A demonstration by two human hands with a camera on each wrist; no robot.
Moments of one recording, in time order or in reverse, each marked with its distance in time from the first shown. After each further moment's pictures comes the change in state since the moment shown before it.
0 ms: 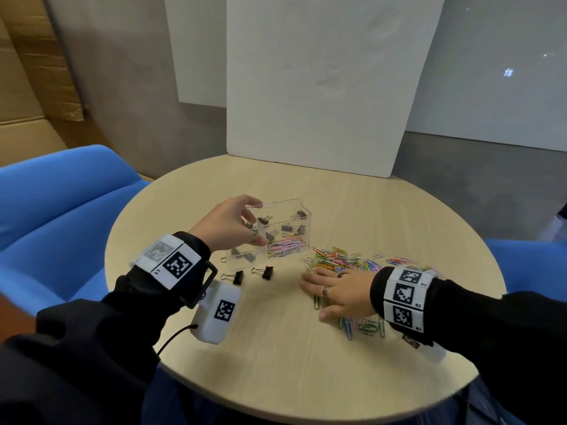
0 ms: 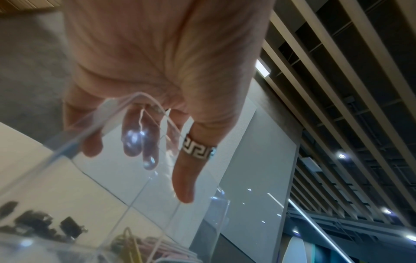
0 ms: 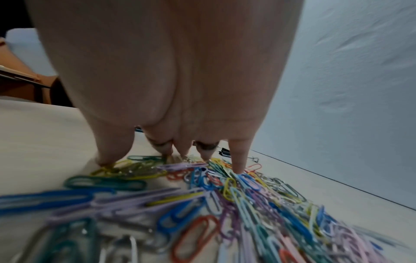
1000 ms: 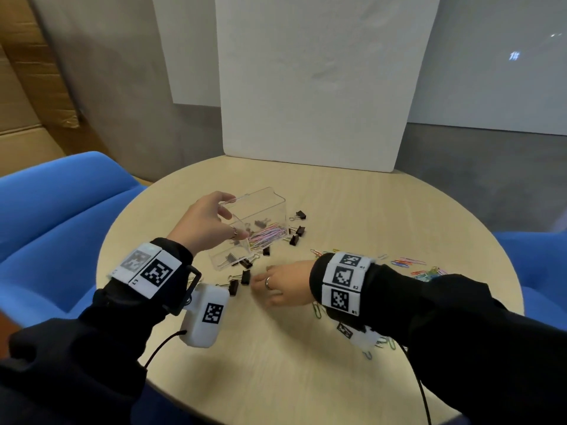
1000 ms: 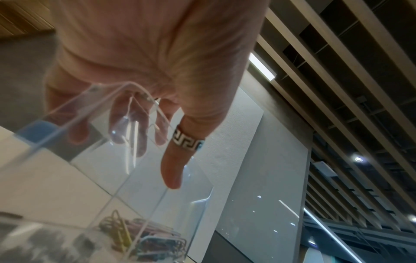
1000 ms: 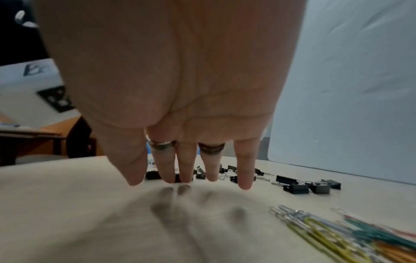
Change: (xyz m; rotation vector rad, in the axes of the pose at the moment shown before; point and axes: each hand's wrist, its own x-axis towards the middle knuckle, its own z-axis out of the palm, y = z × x) left_hand 0.015 -0.010 -0.009 -0.030 0.172 -0.111; right_hand 0.040 -0.040 -0.063 0.058 0.135 -0.174
